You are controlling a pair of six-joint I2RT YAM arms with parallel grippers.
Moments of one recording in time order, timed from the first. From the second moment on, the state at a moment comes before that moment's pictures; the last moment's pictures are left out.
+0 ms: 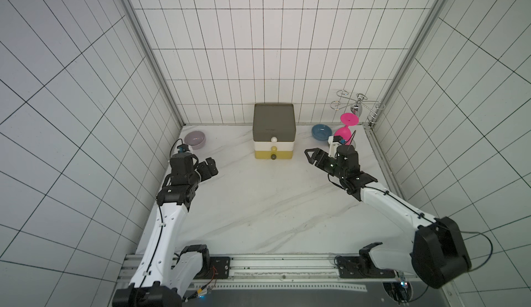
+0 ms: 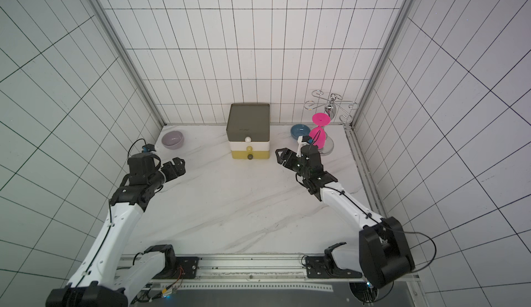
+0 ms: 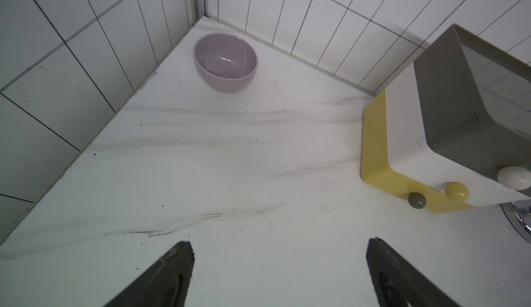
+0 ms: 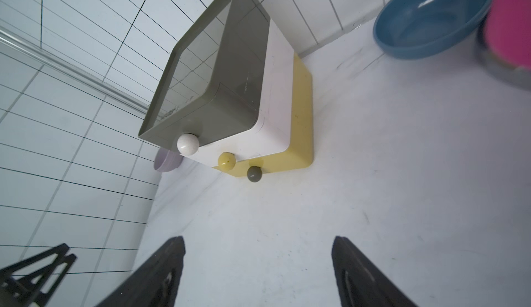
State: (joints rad) left arm 0.07 0.87 0.76 -0.41 -0.04 -0.37; right arm 0.45 1.16 0.79 -0.02 -0.11 0.66
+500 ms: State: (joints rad) left arm -0.02 1.36 0.49 0.42 -0.40 -0.29; right arm 0.06 1.00 0.65 -0.06 0.36 0.20
